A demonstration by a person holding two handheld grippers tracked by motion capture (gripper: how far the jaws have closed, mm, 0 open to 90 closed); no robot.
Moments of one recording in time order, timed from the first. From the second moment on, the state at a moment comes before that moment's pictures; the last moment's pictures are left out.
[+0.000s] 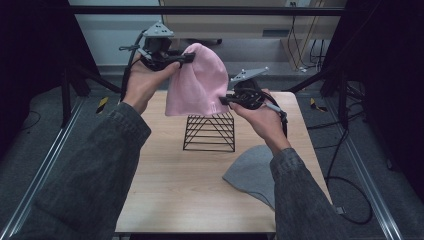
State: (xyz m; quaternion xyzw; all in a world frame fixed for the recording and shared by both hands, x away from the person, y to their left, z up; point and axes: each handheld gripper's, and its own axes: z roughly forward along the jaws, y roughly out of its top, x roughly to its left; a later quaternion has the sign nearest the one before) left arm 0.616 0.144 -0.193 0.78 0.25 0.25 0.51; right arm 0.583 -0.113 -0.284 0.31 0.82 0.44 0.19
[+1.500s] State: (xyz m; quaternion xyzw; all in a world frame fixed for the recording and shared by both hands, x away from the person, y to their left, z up) left arm 0.626 0.117 -0.274 0.79 0.25 0.23 0.51; right arm 0.587 -0.136 -0.361 0.35 0.82 0.38 0.23
